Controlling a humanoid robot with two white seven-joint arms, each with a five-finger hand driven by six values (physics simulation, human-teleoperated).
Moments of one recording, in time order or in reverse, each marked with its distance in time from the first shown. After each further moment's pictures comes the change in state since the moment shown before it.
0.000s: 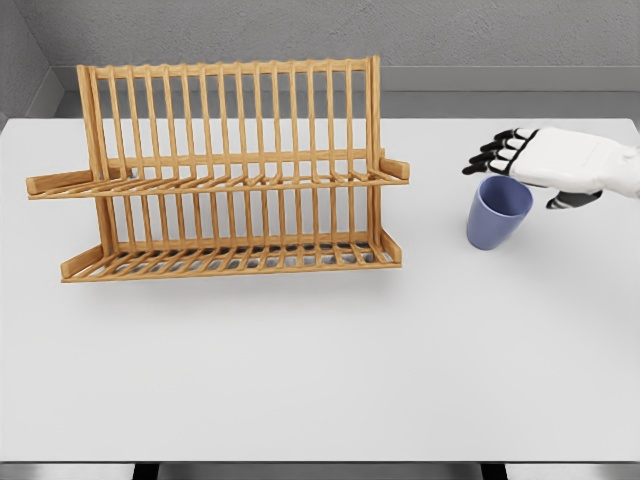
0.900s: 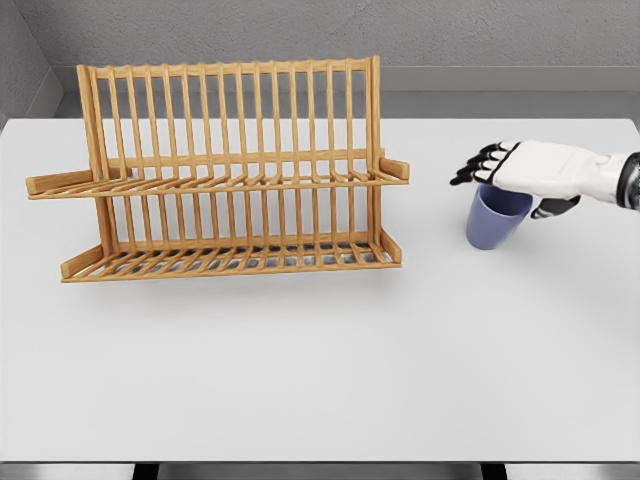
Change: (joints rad) left arm 0.000 0.000 0.000 0.000 0.000 0.000 0.000; right arm -0.057 0.061 0.100 0.102 0.001 -0.001 0.001
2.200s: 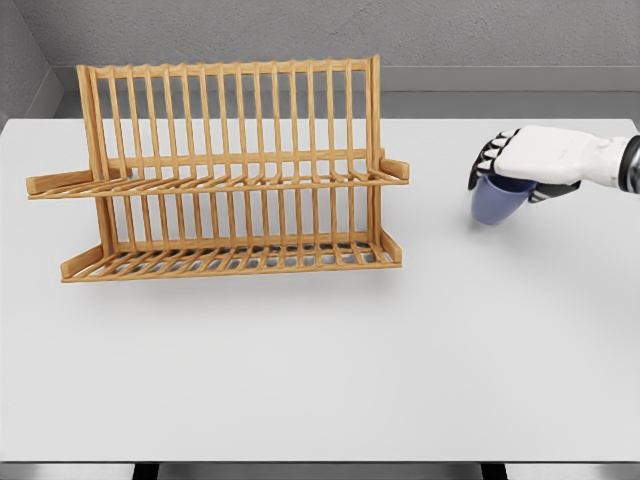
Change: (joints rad) left arm 0.000 0.000 0.000 0.000 0.000 0.000 0.000; right arm -0.066 0.001 0.024 0.009 0.004 -0.007 0.023
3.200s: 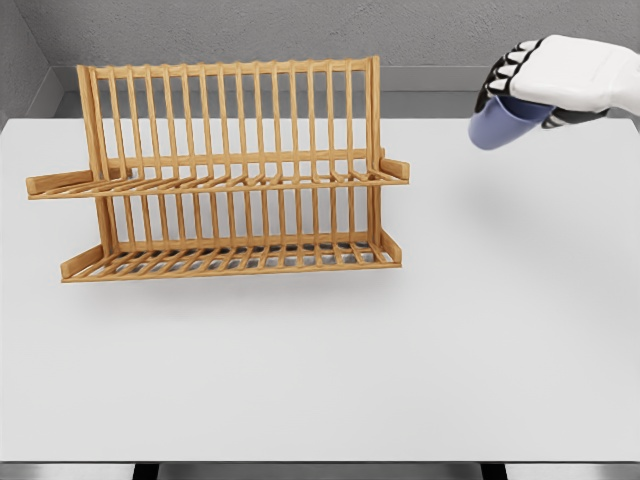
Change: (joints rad) left arm 0.002 0.000 0.000 0.000 0.000 0.000 0.000; right arm -0.078 0.016 -0.170 -0.100 -0.007 0.010 0.072
